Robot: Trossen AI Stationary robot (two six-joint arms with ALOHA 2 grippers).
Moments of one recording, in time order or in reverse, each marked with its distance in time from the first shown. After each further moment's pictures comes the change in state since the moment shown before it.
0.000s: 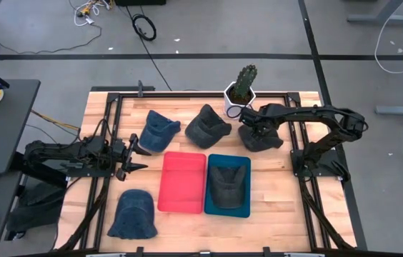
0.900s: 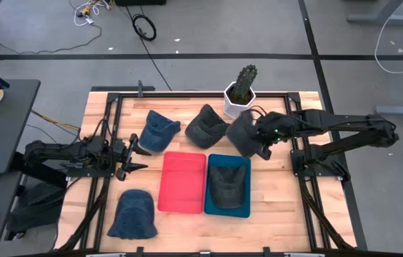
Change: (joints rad) left arm 0.000 0.000 0.000 0.000 0.000 0.000; right arm 0.388 -0.454 0.169 -0.039 -0.016 -0.048
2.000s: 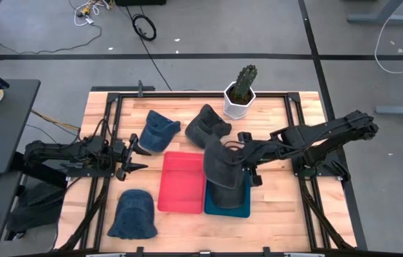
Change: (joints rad) left arm 0.000 0.000 0.000 0.000 0.000 0.000; right arm 0.318 0.313 0.274 0.095 0.003 -0.293
